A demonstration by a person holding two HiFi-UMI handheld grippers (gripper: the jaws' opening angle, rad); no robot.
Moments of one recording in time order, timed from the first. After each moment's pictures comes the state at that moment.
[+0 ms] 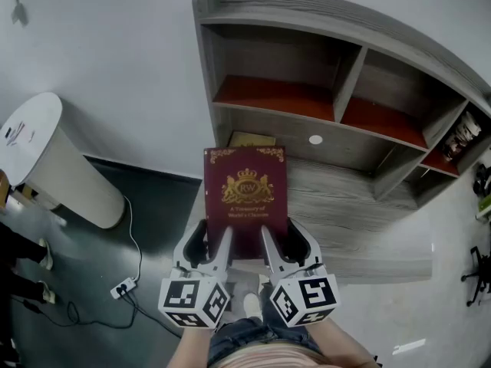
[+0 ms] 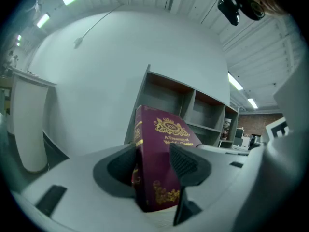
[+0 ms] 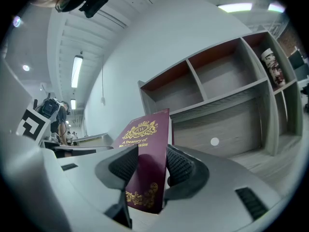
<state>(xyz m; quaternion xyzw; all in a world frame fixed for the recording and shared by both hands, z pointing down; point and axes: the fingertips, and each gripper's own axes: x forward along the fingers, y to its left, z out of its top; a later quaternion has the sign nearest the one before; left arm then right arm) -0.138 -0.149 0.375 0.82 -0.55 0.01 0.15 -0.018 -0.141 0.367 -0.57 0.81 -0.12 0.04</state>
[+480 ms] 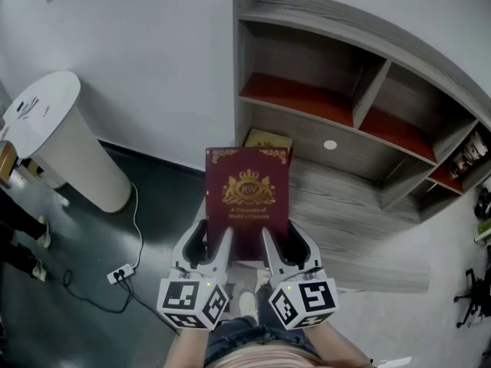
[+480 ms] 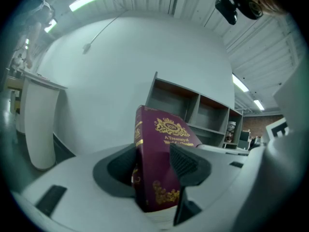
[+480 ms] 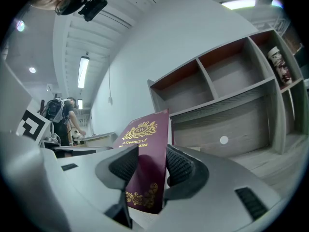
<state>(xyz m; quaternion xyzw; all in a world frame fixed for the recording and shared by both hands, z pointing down) -0.167 -0.126 0.372 0.80 -0.58 0.00 0.15 -0.046 -0.126 0.362 -0.55 0.83 -0.12 0.04</state>
